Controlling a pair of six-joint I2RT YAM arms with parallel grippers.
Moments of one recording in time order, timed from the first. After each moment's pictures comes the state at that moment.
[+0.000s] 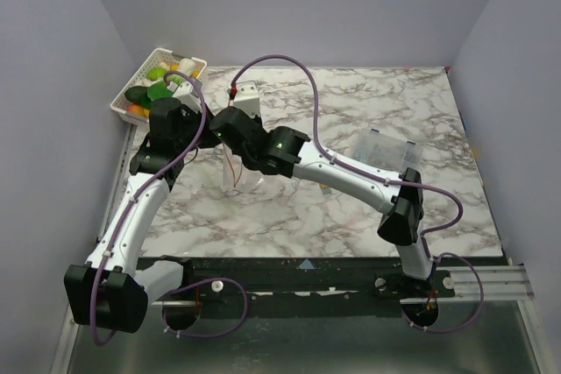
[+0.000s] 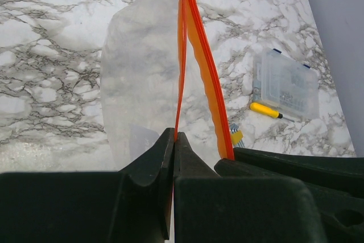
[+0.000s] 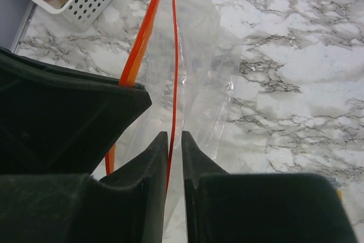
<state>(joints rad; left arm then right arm) -0.15 1.10 0.98 -0.28 0.36 -0.43 1.15 2.03 2.10 -0.71 0.72 0.55</state>
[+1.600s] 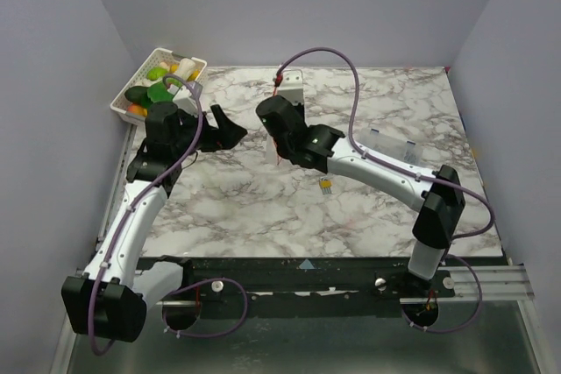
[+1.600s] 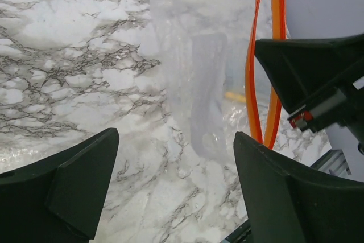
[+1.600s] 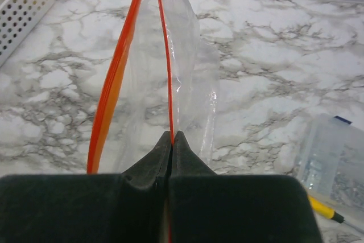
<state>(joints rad) -0.15 1.07 0.95 -0.25 0.46 -0.46 1.00 1.81 1.68 -0.38 0.89 0.39</state>
